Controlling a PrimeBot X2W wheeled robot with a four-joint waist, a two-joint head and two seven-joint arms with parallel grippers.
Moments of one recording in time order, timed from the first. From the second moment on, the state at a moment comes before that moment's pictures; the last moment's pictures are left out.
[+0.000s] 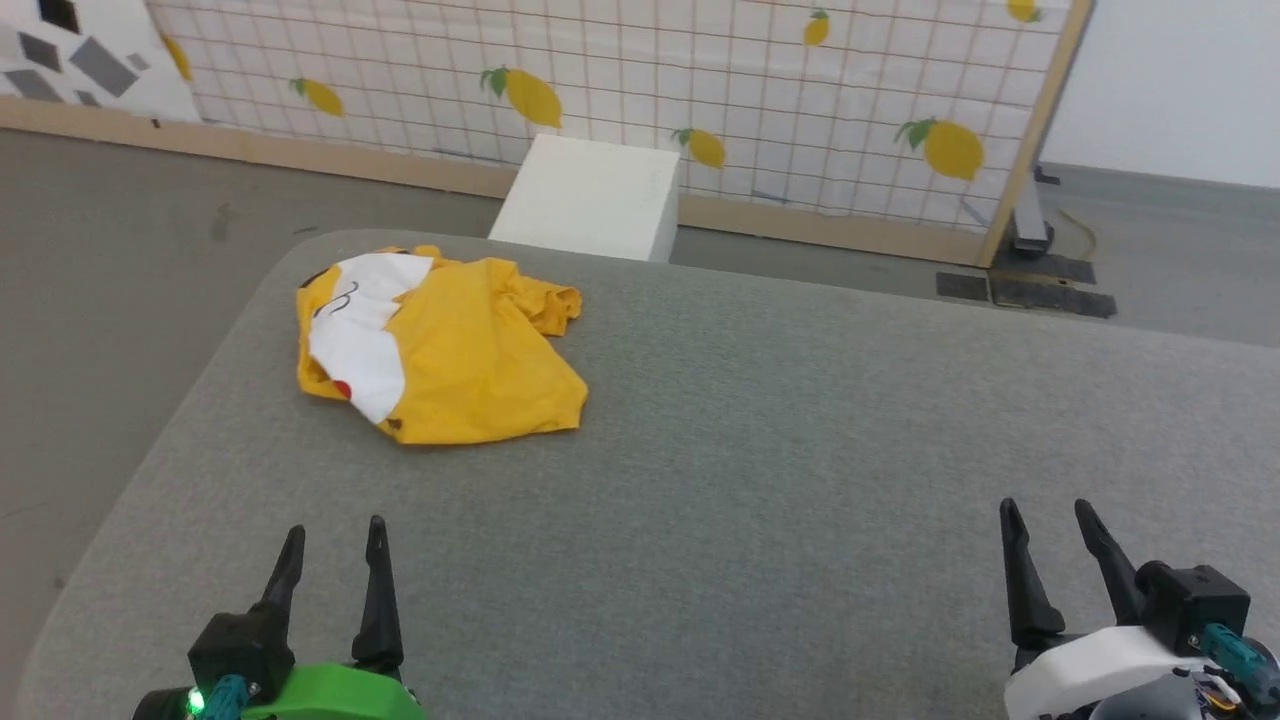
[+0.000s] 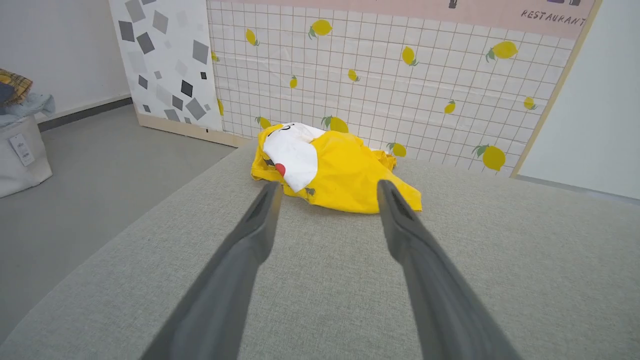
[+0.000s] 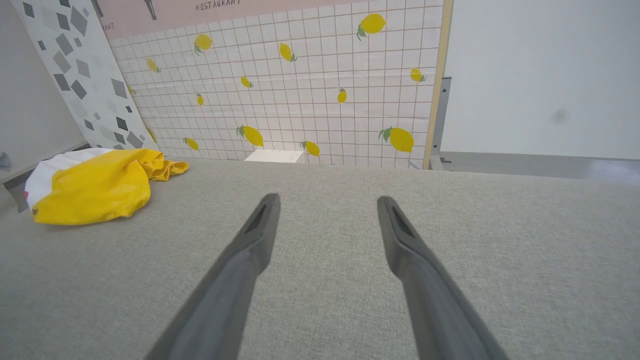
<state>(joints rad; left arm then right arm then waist) 0.12 0.06 0.03 0.01 -0.15 -0.03 -0.19 0.04 -0.05 -0.09 0.19 0.14 0.13 -0.19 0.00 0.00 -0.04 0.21</state>
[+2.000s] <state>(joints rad) -0.76 0.55 -0.20 0.48 -0.68 -0.13 0.46 -0.07 -0.05 -0.21 0.13 0.12 0.13 -0.26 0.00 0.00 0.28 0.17</state>
